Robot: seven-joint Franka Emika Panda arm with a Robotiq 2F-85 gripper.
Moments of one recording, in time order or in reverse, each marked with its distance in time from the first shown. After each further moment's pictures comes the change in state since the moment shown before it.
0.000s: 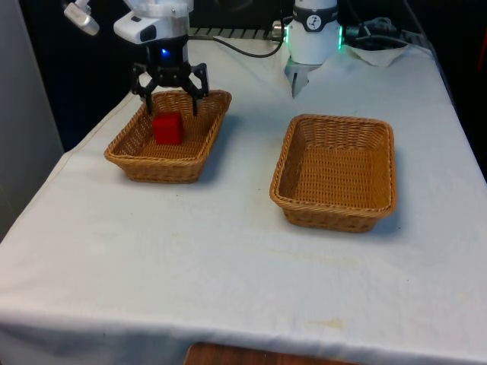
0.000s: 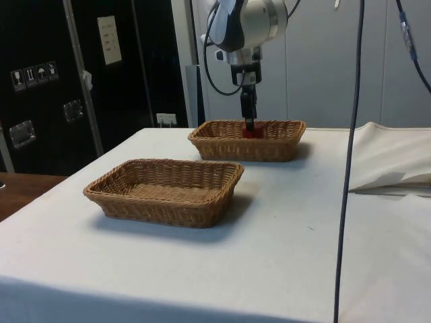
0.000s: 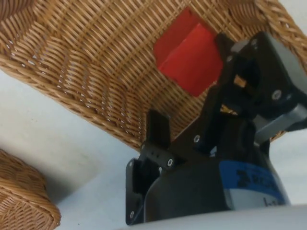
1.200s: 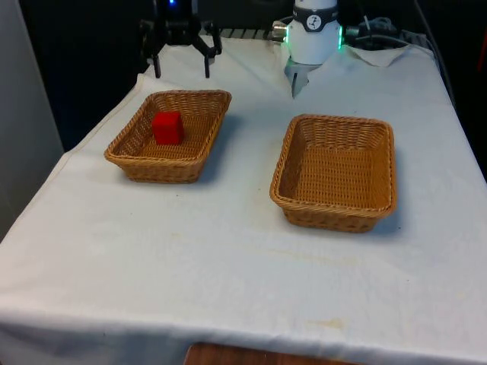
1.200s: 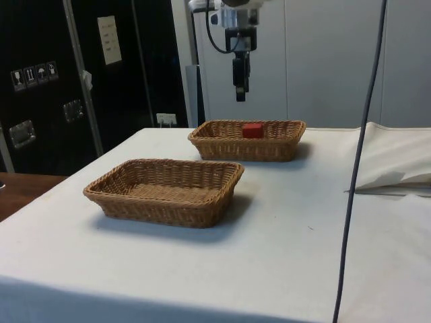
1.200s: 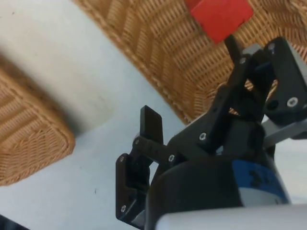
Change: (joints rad) arm 0.044 -0.258 -0.022 -0.045 -0.181 -0.099 0.151
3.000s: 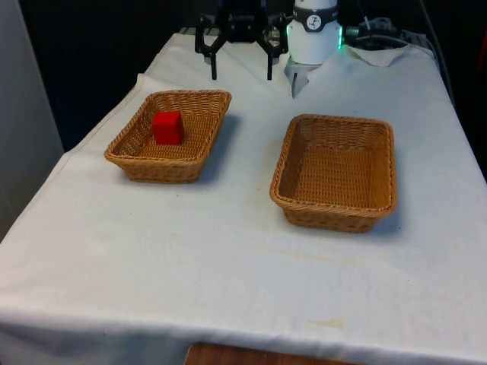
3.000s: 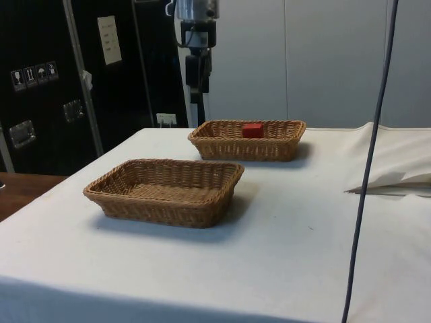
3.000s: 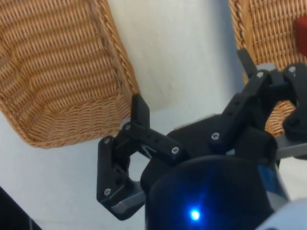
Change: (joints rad) arm 0.027 -0.046 0.223 0.051 -0.094 0.007 0.338
